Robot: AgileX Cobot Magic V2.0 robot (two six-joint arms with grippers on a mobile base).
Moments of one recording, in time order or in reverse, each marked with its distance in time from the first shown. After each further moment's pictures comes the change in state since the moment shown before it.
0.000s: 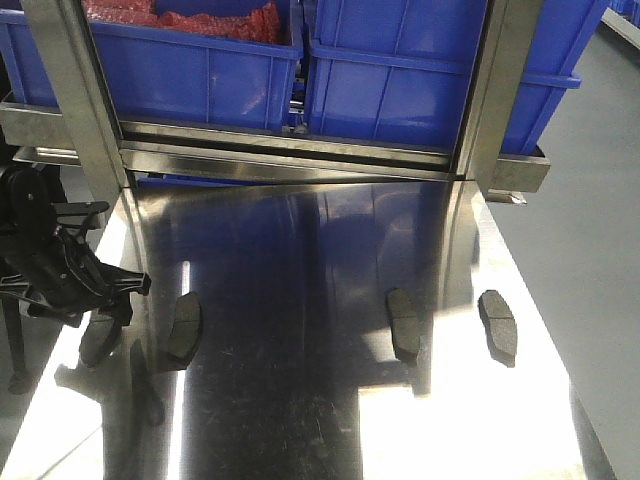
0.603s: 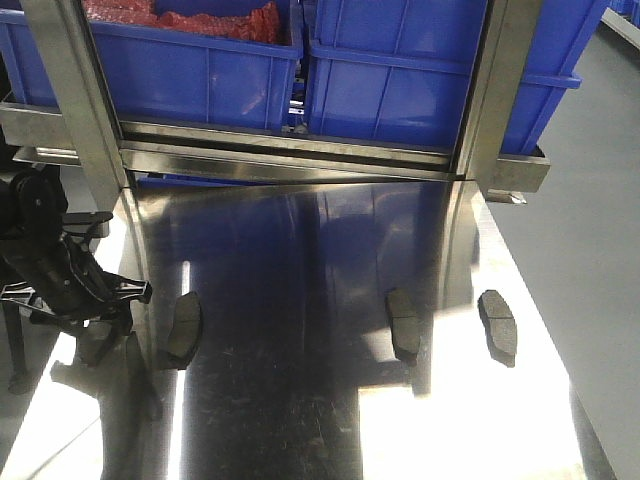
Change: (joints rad) left arm 0.000 0.031 -0.007 0.005 0.021 -0.001; right arm 0.000 0.000 0.000 0.000 0.000 0.000
